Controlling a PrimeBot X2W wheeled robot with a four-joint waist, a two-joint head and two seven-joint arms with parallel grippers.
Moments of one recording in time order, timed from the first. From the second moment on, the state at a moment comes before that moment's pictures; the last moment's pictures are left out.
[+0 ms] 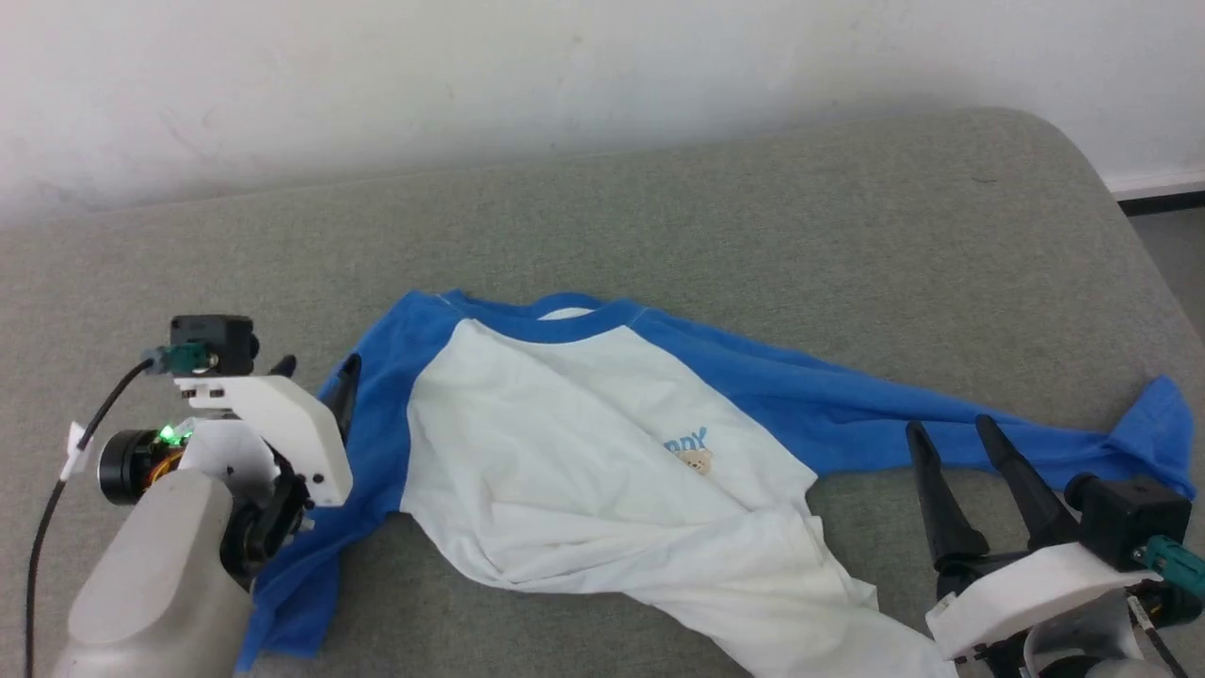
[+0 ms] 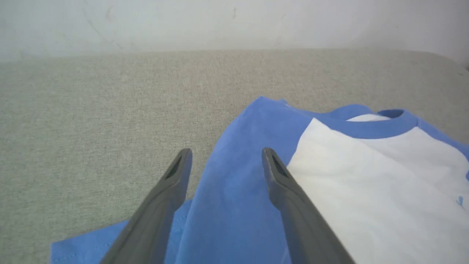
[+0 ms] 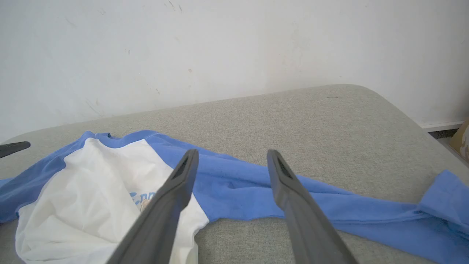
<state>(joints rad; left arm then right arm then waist) -0.46 0.40 -0.31 0.49 -0.61 0.04 0.17 0.07 -0.05 0.00 -0.10 0.25 0.13 0.04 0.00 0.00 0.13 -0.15</state>
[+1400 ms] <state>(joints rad) -0.60 0.43 -0.39 0.43 -0.65 0.05 0.45 -0.49 -0.31 0.26 0.35 0.59 0.13 0.27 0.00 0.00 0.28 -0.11</state>
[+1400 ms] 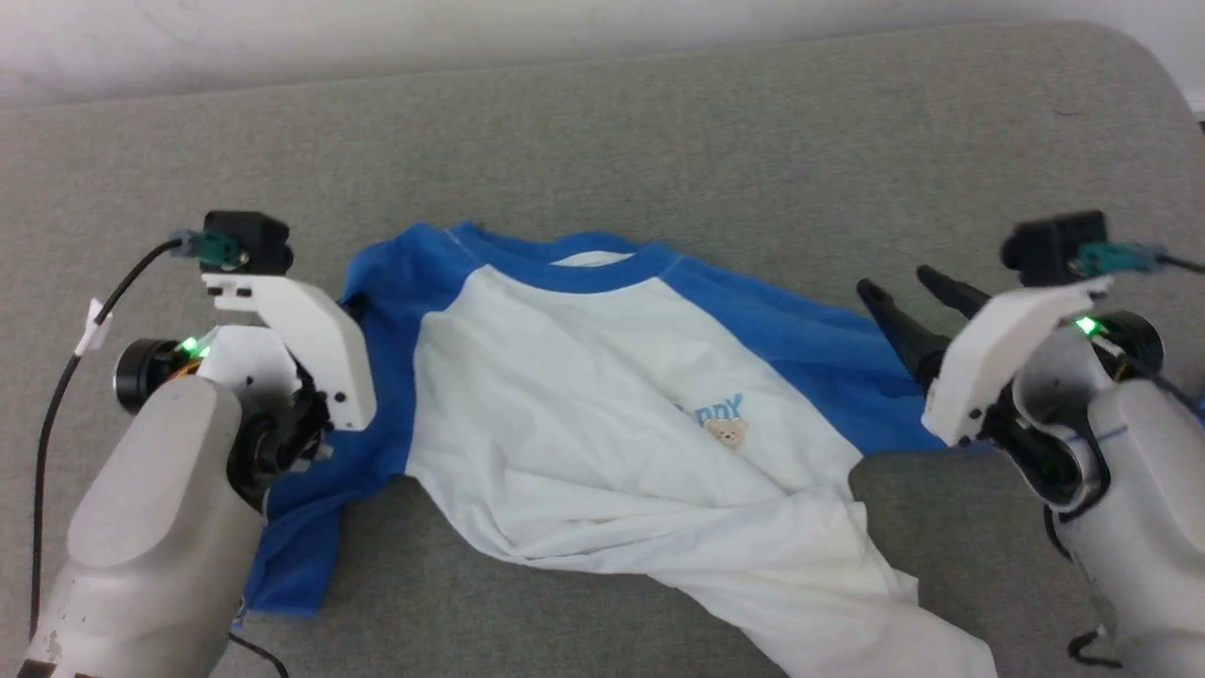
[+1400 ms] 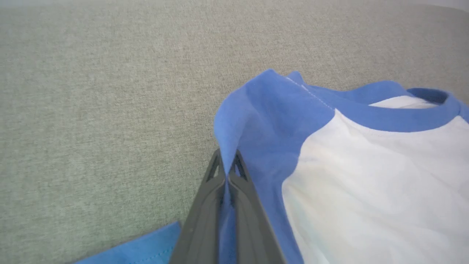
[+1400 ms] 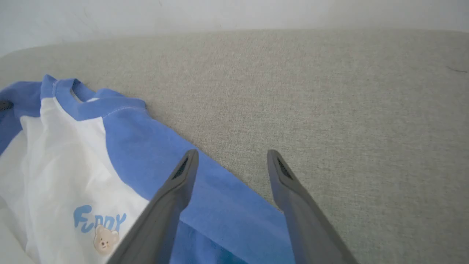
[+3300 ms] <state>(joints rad) -1.50 0.47 -0.34 0.61 -0.41 0.03 0.00 -1.48 -0.38 0.27 0.73 0.54 0.14 -0.07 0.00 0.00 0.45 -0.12</state>
